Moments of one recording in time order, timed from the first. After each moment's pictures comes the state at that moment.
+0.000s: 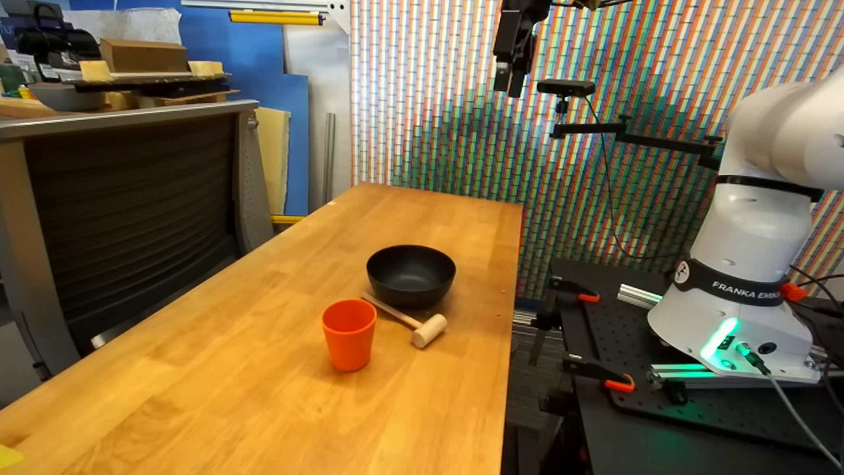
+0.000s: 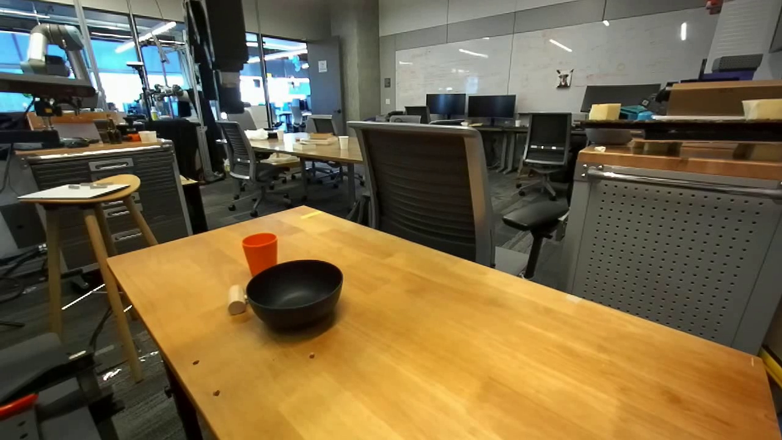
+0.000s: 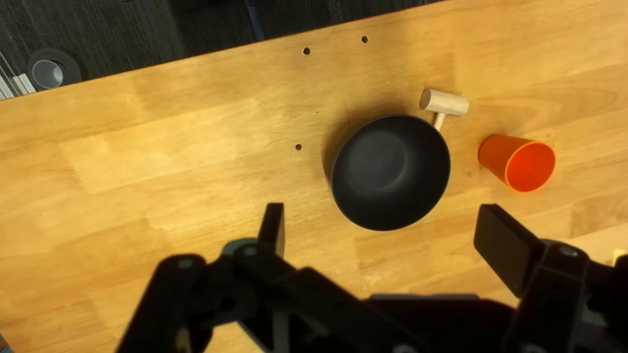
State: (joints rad) arm -0.09 -0.56 -0.18 -2.42 0.03 1.88 -0.03
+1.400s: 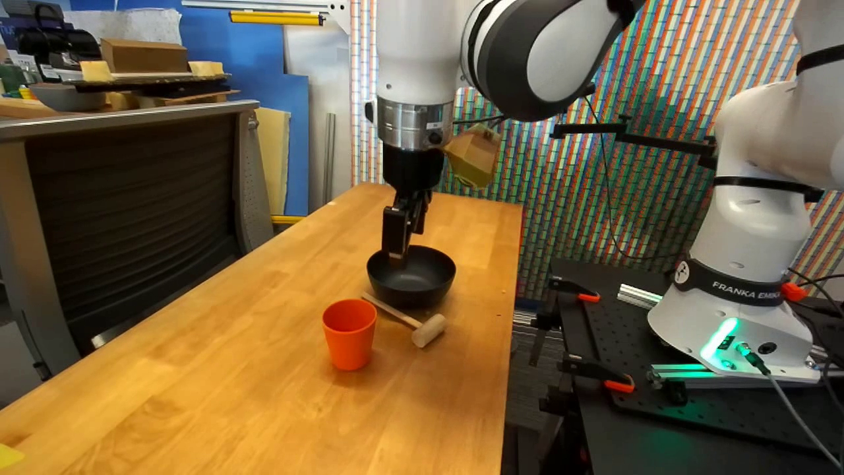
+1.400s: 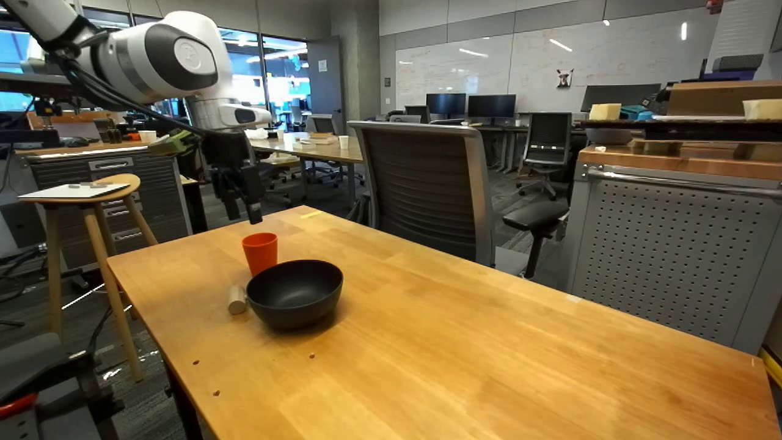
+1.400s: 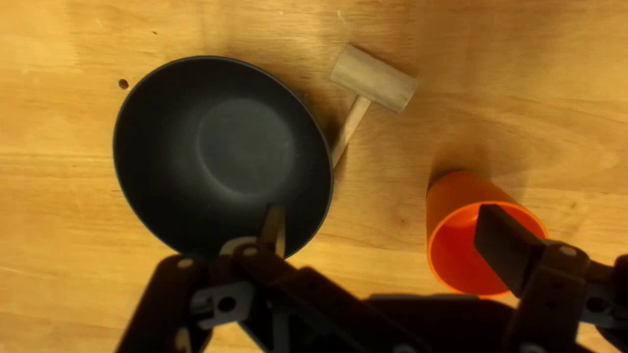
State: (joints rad) arm 0.09 0.06 0.23 -2.39 -0.28 2.43 0.52
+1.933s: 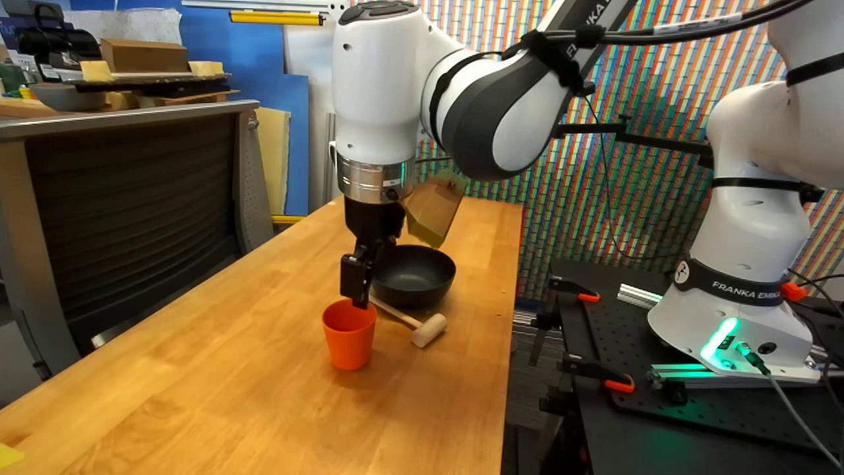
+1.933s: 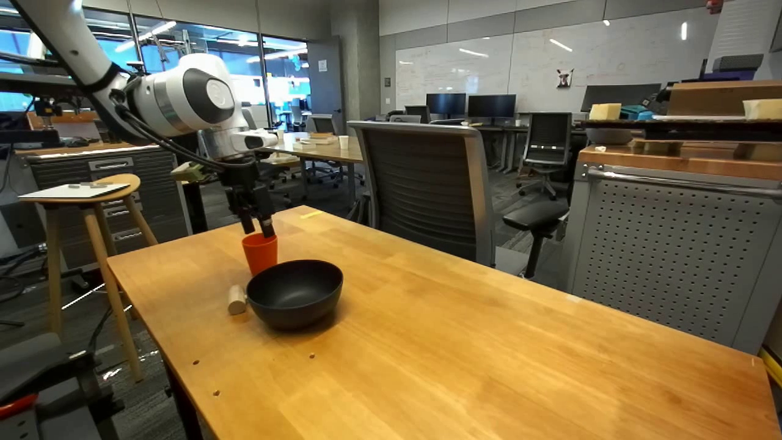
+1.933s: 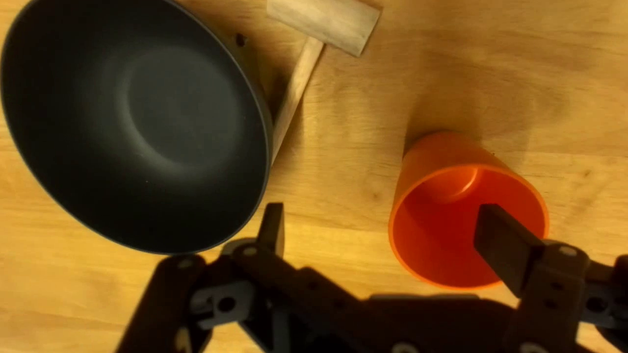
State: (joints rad) arm 0.23 0.27 0.14 -2.25 -0.43 2.51 0.71
